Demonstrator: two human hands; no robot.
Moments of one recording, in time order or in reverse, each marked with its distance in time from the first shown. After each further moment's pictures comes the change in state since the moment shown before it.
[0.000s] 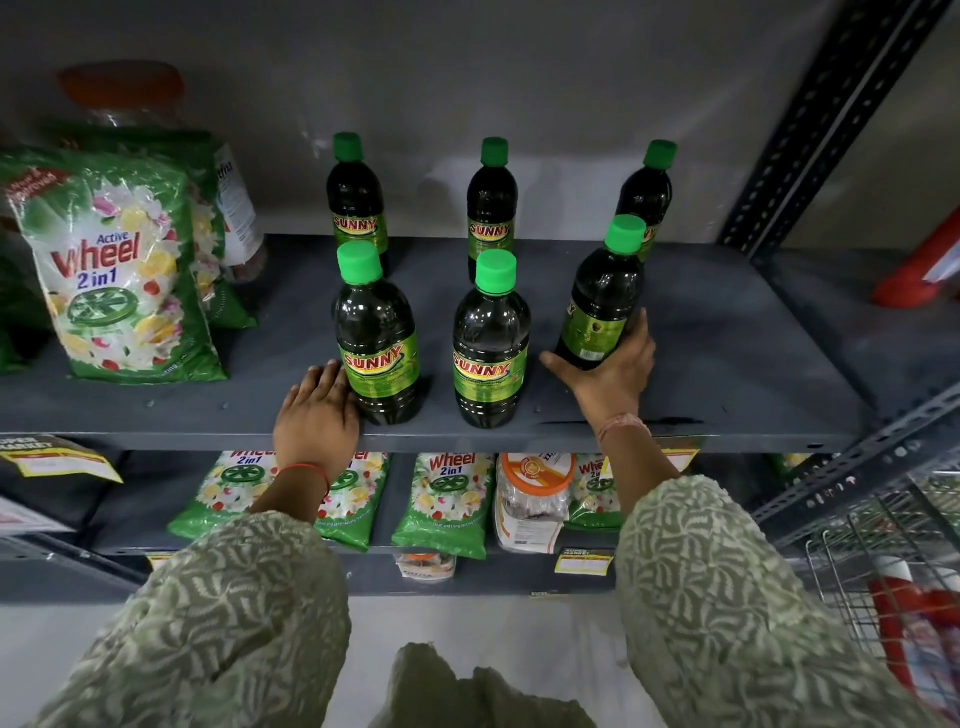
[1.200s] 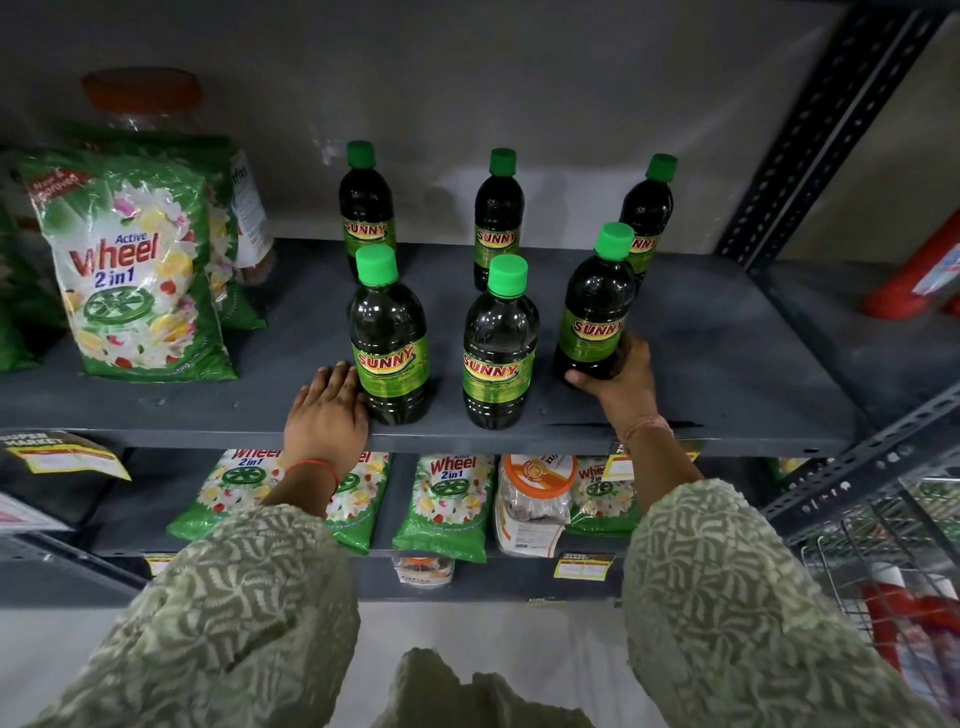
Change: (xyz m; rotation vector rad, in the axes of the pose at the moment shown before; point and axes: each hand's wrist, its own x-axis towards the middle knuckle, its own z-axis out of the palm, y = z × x) left_hand 0.000 -0.004 0.003 -0.023 0.000 0.013; right_hand 0.005 0.009 -0.018 0.089 -0.179 0.097
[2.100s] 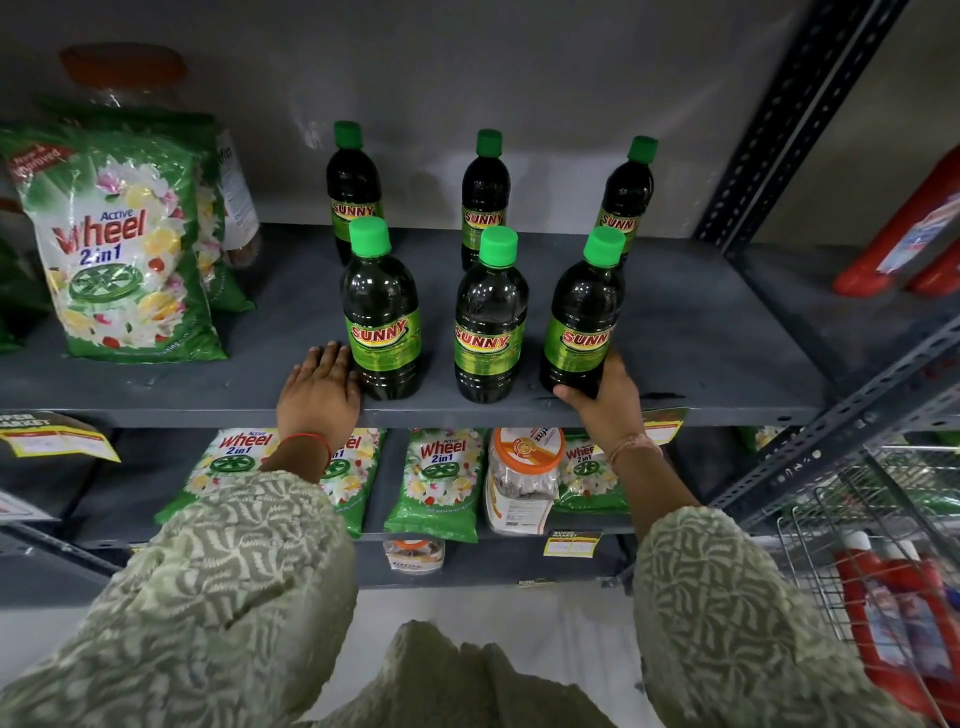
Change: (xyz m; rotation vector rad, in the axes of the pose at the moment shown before) left_hand 0.005 -0.005 0.002 0.000 -0.003 0.029; right_hand -0.047 0.011 -0.004 -0.184 -0.054 -0.103
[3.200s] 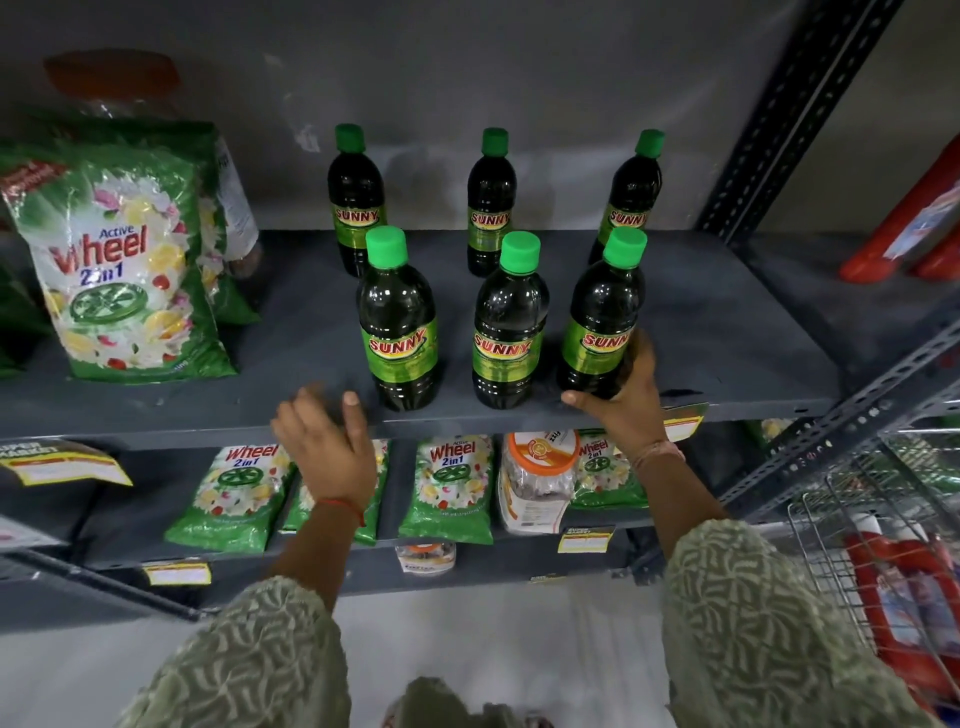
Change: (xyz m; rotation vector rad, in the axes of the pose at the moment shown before) left_hand -0.054 0.043 0.008 -0.499 0.595 -0.176; right_hand 0.005 0.007 -0.023 0.190 0.009 -0.061
